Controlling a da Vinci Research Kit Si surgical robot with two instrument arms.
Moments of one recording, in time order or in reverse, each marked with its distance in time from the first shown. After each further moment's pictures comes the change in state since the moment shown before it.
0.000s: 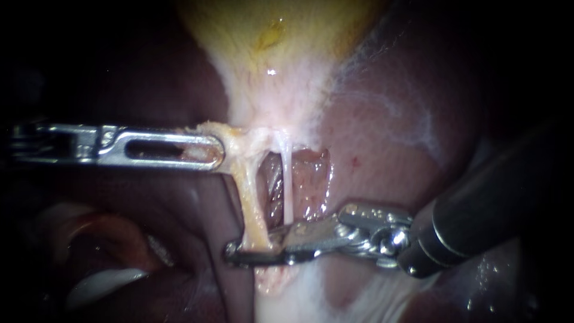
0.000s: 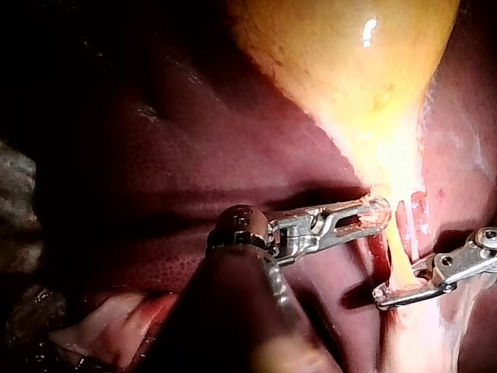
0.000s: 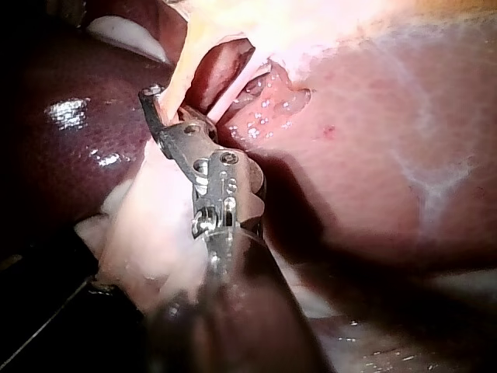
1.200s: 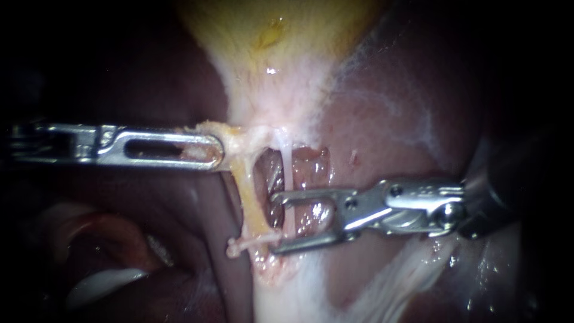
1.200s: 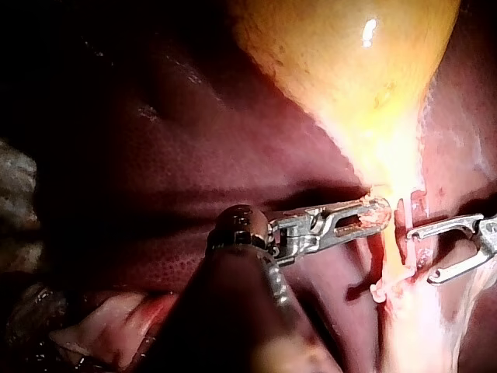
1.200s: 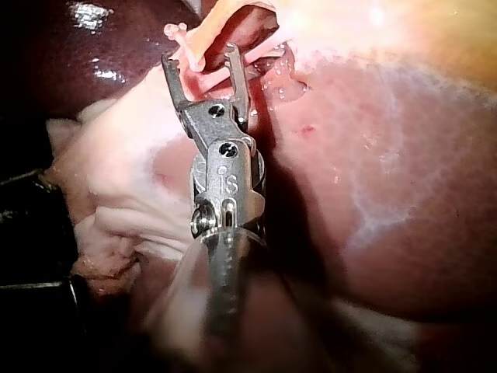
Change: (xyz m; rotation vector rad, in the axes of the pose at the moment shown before) right arm 0.002 0.001 -0.010 -0.086 0.087 -0.402; left arm 0.000 0.000 0.000 -0.001 0.000 0.000
